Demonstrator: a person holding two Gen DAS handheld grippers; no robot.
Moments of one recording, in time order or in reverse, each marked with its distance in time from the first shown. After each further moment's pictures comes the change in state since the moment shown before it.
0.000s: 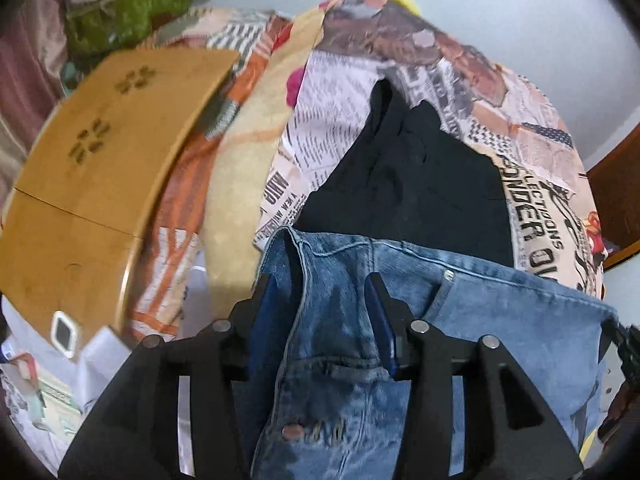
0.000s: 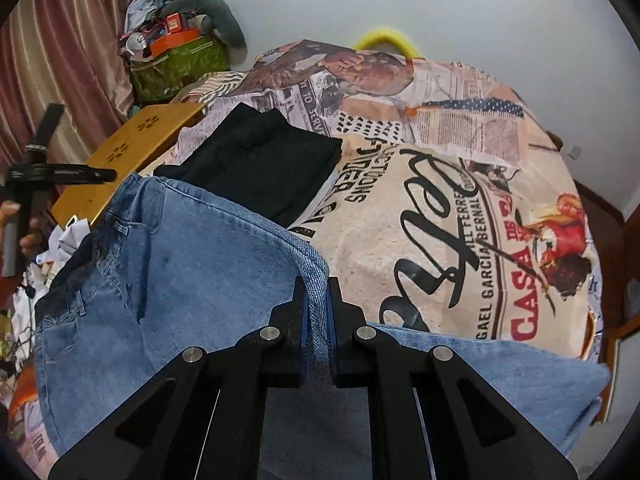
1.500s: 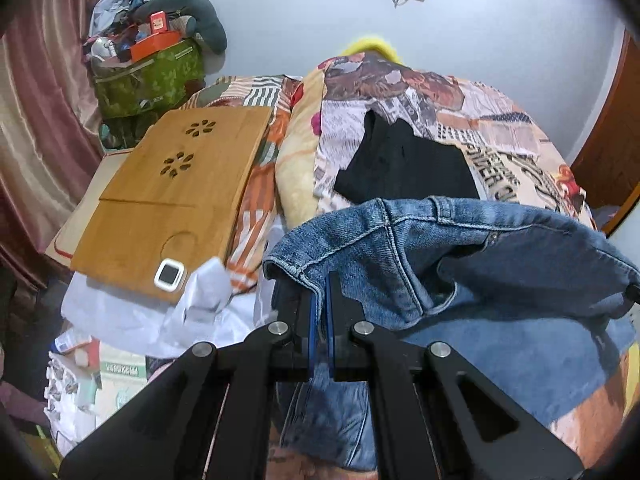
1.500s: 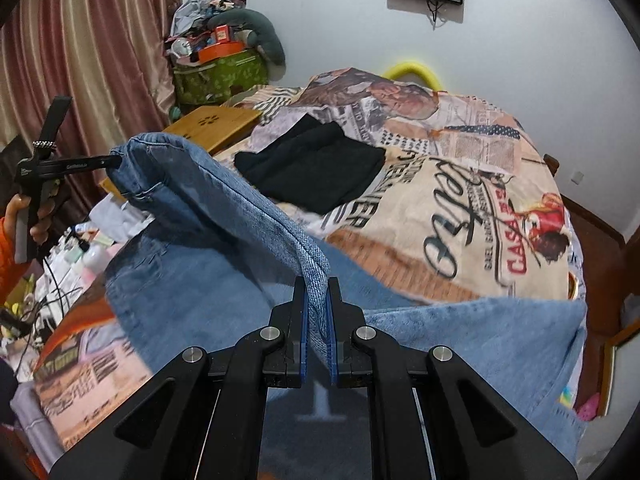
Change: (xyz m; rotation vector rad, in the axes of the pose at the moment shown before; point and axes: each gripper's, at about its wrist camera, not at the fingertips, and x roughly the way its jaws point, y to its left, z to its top) left arm -0.164 0.025 -0.143 0.156 -0.228 0.087; right arm -0.107 0.080 -0.085 -0.082 -0.081 0.037
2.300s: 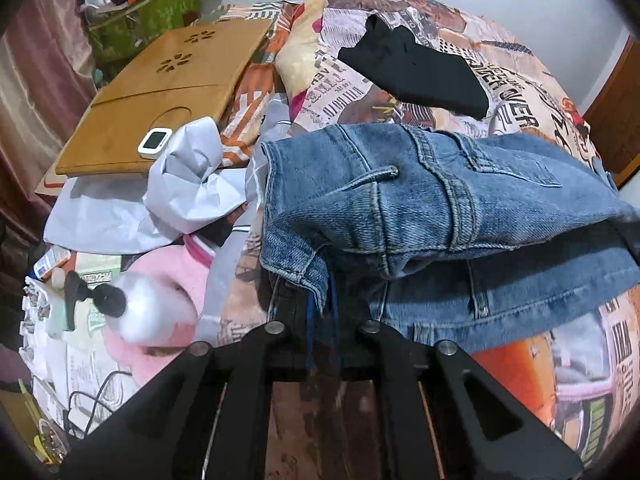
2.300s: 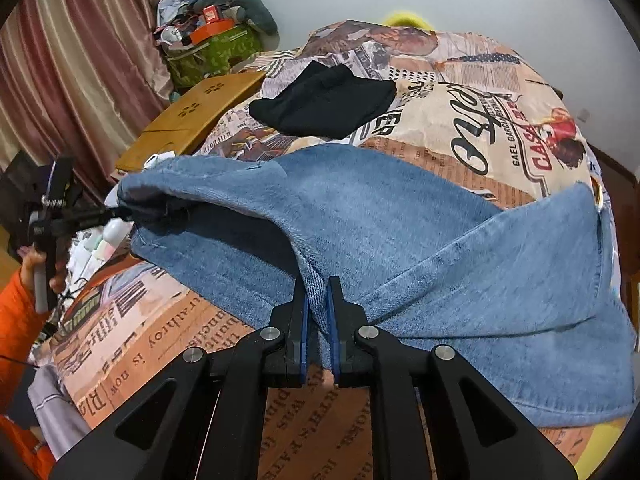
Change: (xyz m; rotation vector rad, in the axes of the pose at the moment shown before) left arm 0.023 0.005 -0.120 -0.010 0.186 -0.011; right arm 0.005 0.025 -0.062 0.136 0.095 0.059
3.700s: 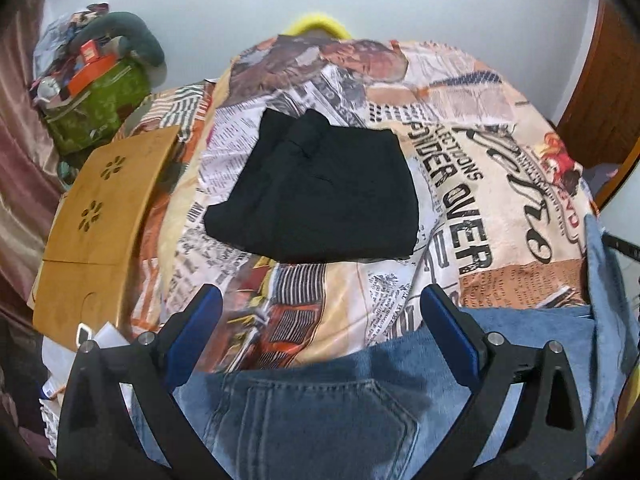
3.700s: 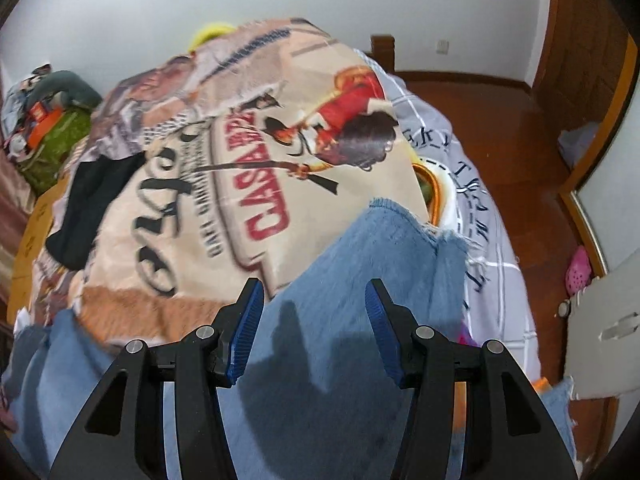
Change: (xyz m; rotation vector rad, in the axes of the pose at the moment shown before) left arm 0.043 -0.176 0.201 0.156 -0.110 0.008; right arm 0.041 -0.284 0.084 0.427 0.001 -0.318
